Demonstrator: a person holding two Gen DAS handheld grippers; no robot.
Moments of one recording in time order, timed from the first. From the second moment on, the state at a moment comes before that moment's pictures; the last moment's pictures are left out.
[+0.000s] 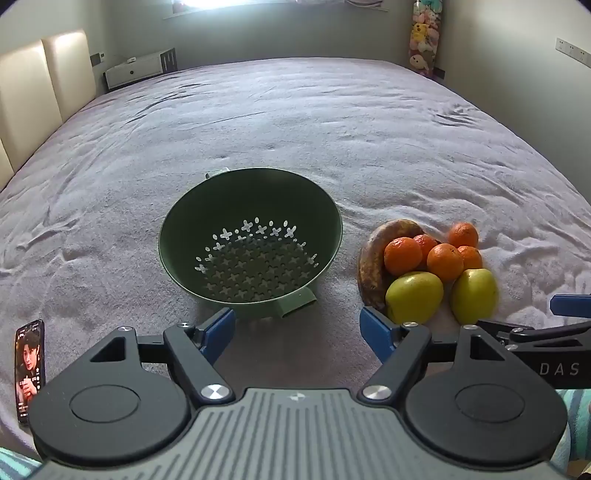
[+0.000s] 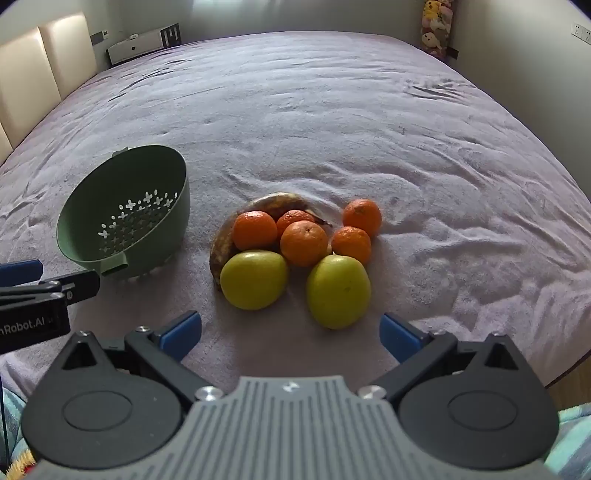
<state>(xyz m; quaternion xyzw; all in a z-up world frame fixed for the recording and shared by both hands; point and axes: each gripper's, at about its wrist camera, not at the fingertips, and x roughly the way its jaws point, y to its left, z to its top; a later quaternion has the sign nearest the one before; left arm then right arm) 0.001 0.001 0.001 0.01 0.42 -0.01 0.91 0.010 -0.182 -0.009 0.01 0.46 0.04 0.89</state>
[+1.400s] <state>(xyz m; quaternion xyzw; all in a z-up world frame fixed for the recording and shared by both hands) 0.002 -0.001 -0.006 0.00 0.45 -0.02 0.89 0.011 -0.178 -0.015 -0.01 0.47 0.03 0.88</state>
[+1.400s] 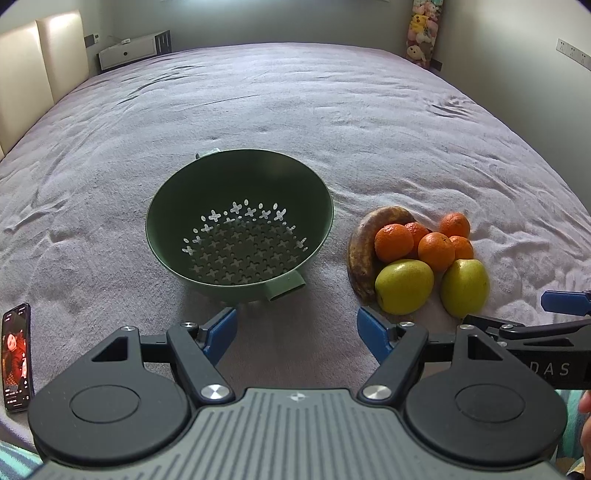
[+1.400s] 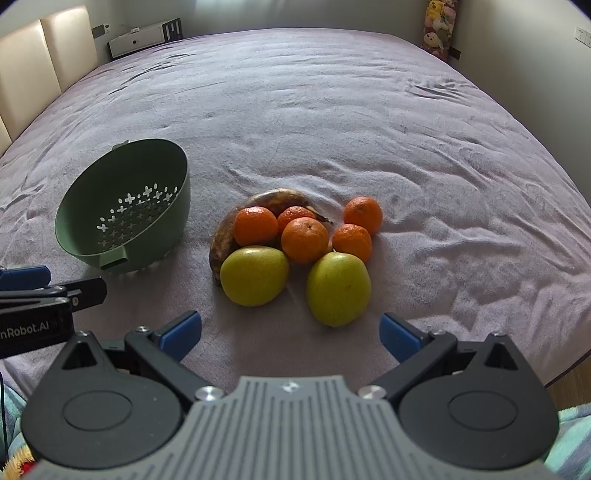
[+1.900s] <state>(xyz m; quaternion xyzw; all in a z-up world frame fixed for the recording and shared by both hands) 0.002 -0.002 -0.007 0.00 0.45 -0.02 0.89 0.011 -0.178 -0.016 0.00 0.47 0.03 0.88</state>
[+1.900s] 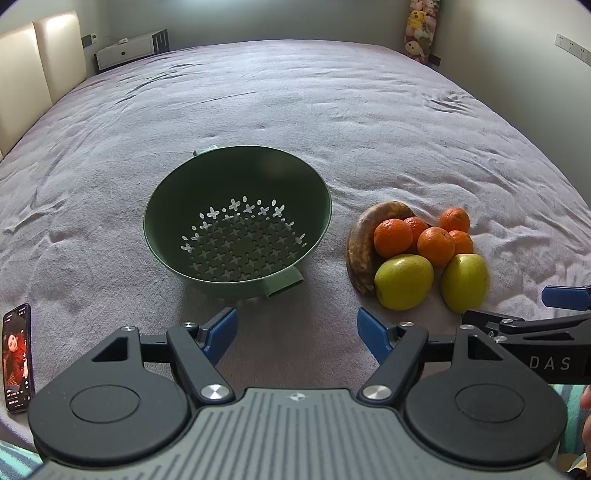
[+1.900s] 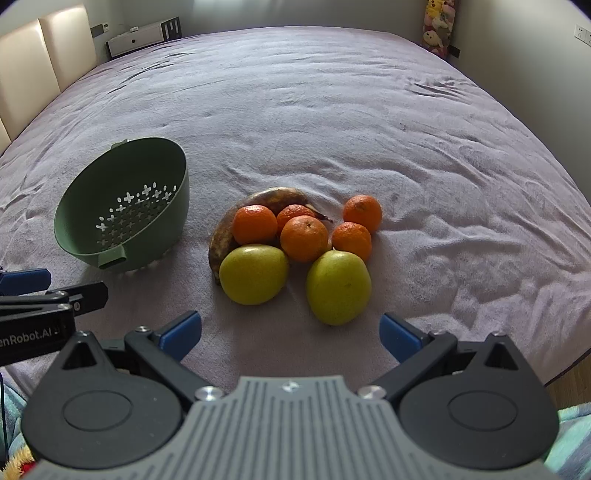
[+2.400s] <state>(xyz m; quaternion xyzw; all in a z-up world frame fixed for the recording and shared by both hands) 0.001 -0.002 -0.007 0.00 0.45 -0.02 0.89 0.011 -0.177 -0.019 0.00 0.47 0.03 0.88</state>
